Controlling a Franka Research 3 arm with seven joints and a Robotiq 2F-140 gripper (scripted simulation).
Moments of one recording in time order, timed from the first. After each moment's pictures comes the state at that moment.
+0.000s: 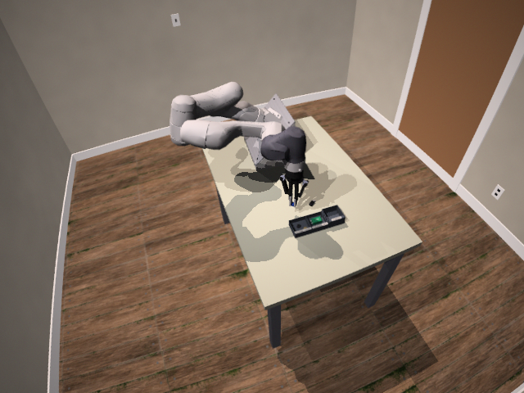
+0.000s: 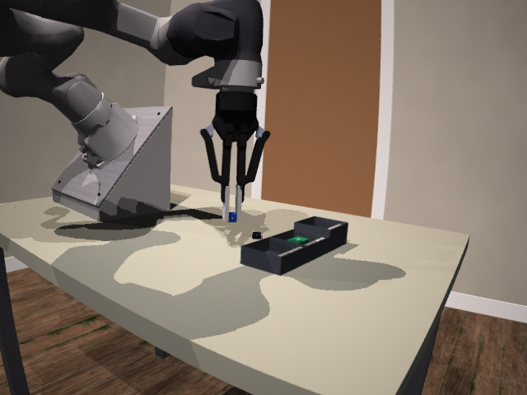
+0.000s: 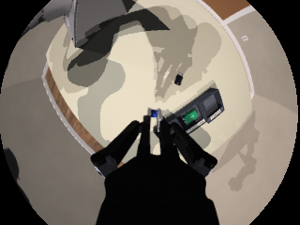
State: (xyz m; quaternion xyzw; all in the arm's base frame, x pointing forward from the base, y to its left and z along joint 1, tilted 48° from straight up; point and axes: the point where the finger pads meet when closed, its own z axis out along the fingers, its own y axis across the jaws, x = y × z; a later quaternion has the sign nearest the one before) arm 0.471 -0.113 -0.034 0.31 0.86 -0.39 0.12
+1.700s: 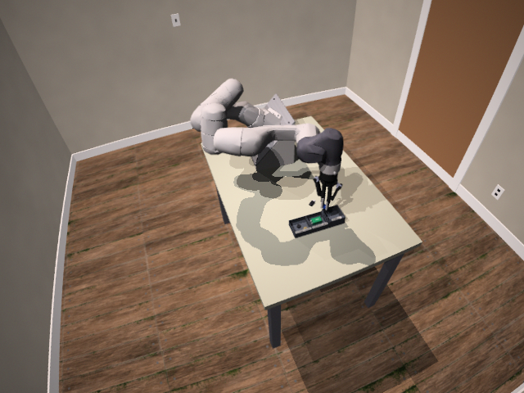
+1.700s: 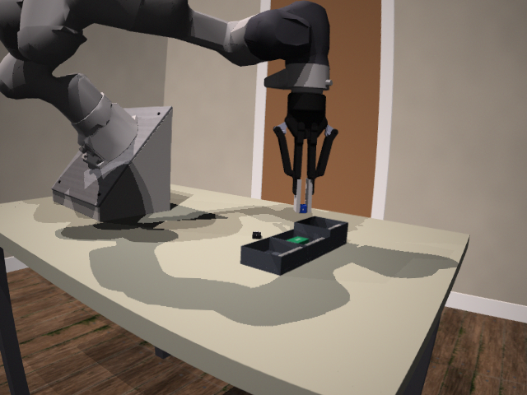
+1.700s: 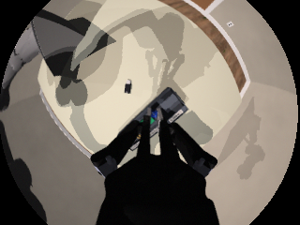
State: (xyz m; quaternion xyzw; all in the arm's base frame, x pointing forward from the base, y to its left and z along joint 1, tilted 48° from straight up) arm 0.543 -0.020 -0.125 0.37 0.84 -0.37 0.14
